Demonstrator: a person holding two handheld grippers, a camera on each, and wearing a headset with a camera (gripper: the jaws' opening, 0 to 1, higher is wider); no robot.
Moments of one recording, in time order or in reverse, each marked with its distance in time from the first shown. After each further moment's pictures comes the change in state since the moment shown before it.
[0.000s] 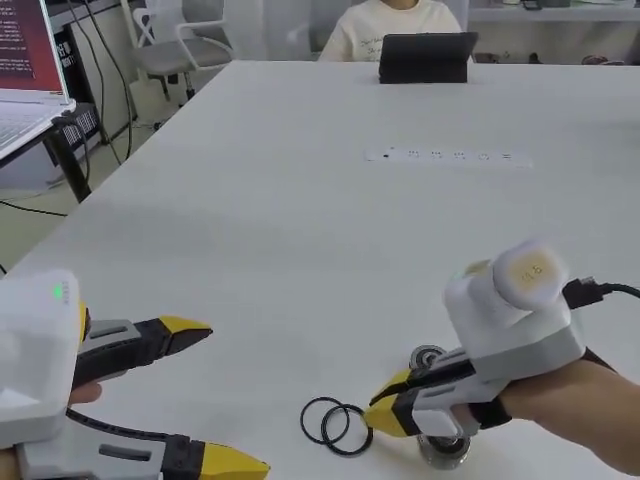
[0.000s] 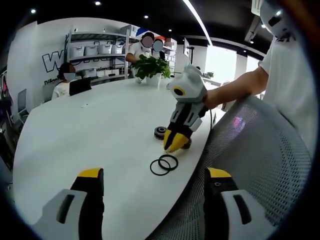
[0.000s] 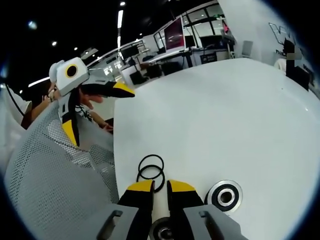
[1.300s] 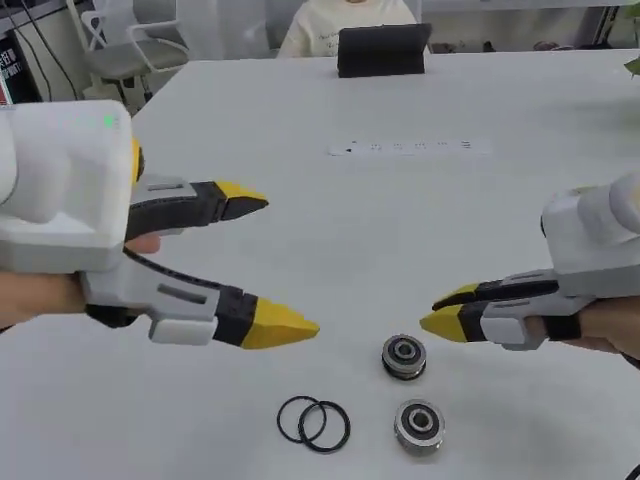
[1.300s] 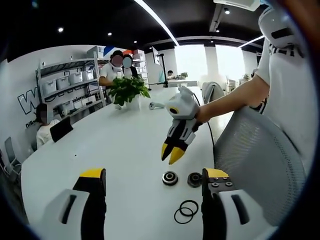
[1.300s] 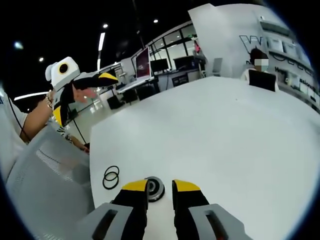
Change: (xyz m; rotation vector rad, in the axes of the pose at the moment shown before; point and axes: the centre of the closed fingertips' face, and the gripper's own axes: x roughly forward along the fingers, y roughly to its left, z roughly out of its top) left arm 0.048 0.011 0.127 0.292 -0.116 -0.143; right arm -0.081 -0.071 0.008 0.069 -0.209 -0.202
